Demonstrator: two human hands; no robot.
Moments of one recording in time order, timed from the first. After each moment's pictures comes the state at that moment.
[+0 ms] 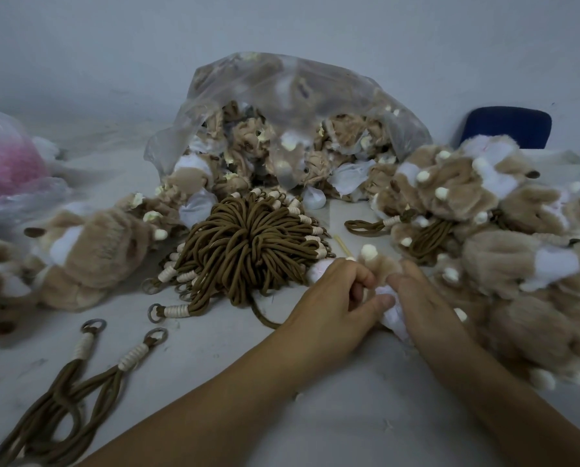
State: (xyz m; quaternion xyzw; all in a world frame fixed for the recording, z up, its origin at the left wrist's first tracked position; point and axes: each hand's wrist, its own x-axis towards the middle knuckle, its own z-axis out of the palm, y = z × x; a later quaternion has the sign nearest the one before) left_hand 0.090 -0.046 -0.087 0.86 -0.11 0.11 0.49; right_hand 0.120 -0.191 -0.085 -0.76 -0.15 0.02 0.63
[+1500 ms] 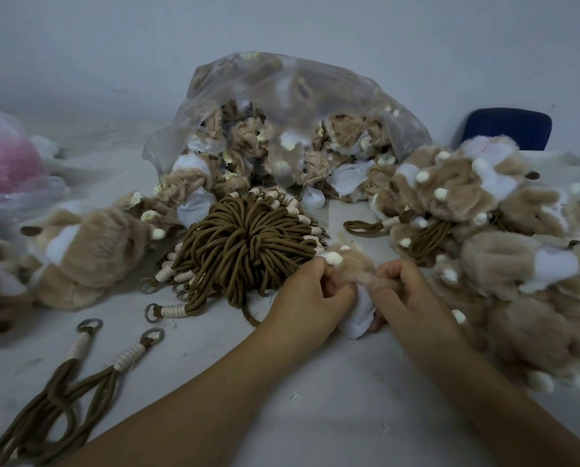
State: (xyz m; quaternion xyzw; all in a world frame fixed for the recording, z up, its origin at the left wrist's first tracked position) left_hand 0.100 -0.032 -0.096 0.83 0.01 0.11 0.54; right_hand 0.123 -0.187 -0.091 -0.83 -0.16 -0.05 0.53
